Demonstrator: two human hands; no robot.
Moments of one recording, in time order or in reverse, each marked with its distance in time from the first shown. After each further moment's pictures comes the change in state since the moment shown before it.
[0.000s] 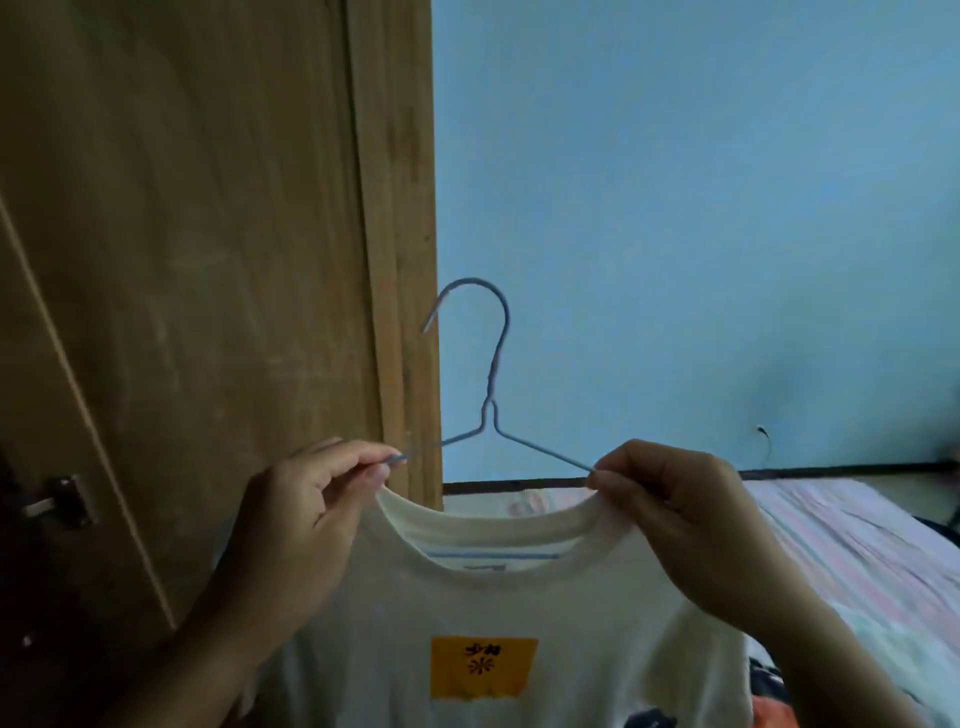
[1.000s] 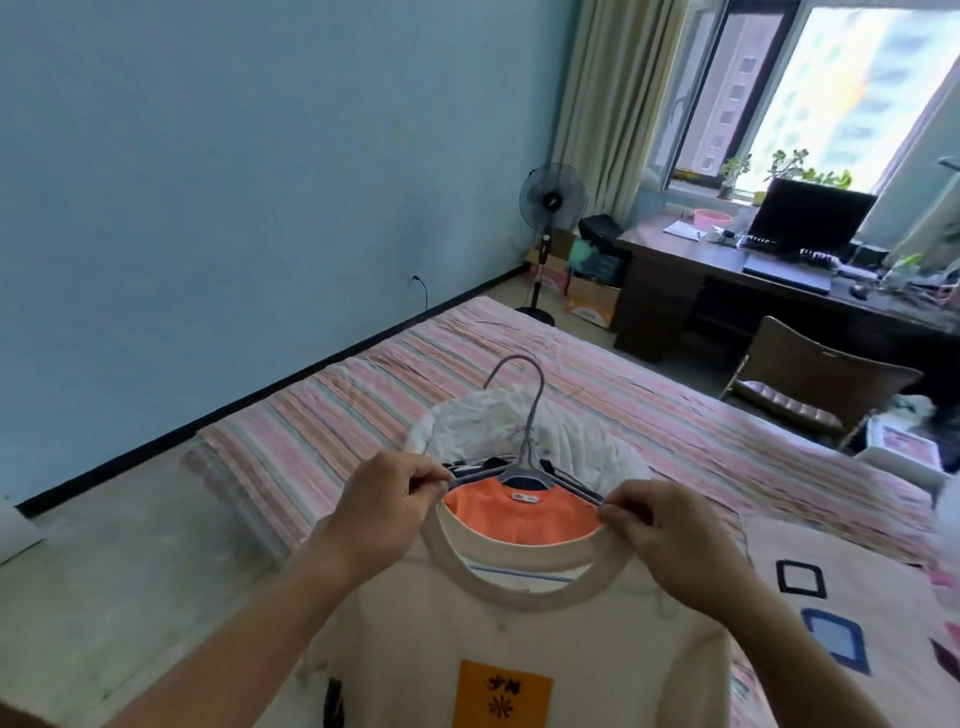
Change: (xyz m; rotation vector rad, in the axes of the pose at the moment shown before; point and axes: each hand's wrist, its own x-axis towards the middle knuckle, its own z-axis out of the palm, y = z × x) left_hand -0.058 0.051 0.359 -0.277 -0.989 0.048; right_hand -0.254 0.127 -0.127 -0.430 0.184 0.932
